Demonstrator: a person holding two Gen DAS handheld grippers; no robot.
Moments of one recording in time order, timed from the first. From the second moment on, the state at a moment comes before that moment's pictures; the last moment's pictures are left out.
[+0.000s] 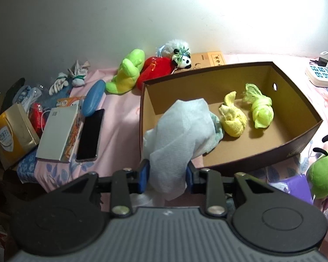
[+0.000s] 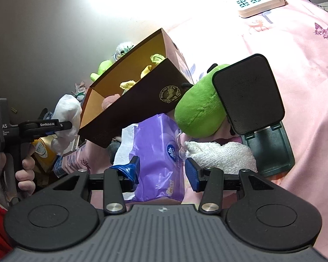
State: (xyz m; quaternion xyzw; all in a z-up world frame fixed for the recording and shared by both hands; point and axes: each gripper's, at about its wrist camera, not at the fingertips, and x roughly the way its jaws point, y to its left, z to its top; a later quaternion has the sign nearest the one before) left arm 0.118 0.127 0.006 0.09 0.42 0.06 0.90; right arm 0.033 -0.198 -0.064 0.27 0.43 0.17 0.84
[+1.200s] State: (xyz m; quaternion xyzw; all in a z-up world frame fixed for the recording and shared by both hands) left arm 0.231 0.086 -0.074 0.04 0.43 -0.03 0.90; right arm 0.059 -0.235 -0.089 0.32 0.45 0.12 0.82
